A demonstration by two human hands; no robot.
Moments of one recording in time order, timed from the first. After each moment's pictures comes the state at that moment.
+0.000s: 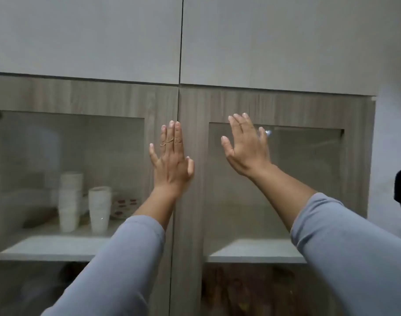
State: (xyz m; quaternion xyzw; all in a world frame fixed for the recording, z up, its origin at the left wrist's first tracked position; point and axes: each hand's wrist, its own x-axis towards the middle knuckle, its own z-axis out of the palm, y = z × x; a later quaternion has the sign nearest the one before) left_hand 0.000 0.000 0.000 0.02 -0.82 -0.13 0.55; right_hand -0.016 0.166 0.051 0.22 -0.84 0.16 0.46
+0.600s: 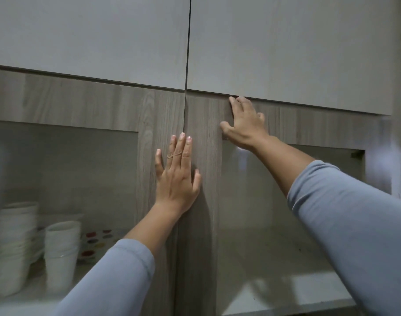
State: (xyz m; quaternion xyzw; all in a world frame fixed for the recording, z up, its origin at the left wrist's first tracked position) left_hand -0.123 -0.063 0.018 -0.09 -0.78 -0.09 0.61; right_hand -0.114 0.099 0.149 0.16 -0.87 0.15 0.45
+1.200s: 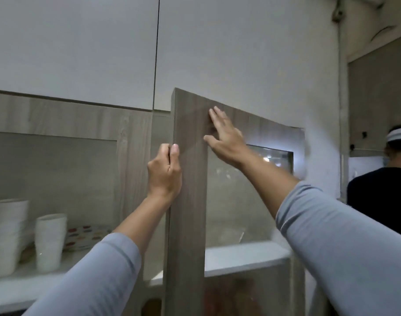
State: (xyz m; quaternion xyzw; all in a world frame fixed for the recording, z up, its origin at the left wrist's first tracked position) left_hand 0.032 0.021 0.041 -0.15 -0.64 -0.46 0.60; right_hand 0.036 0.167 0.115 0.23 -0.85 0.22 0.41
